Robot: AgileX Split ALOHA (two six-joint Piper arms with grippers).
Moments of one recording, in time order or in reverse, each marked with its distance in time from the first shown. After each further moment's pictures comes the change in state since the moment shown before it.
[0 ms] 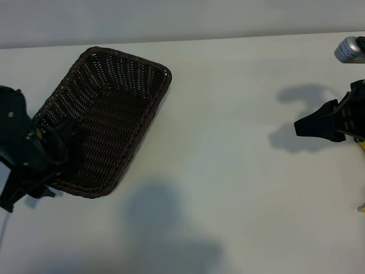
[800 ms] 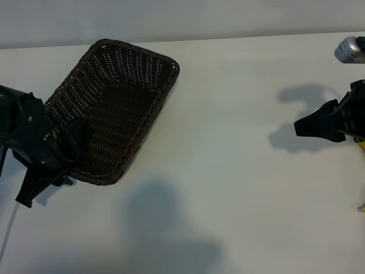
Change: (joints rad) left arm 0.000 0.103 0.001 0.011 -0.134 -0.041; right arm 0.000 0.000 0.000 0.000 0.001 0.000
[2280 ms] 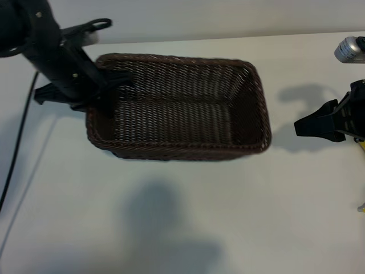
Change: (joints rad) left arm 0.015 0.200 -0.571 -0.303 0.333 1.256; right arm 0.000 0.000 0.000 0.000 -0.001 0.000
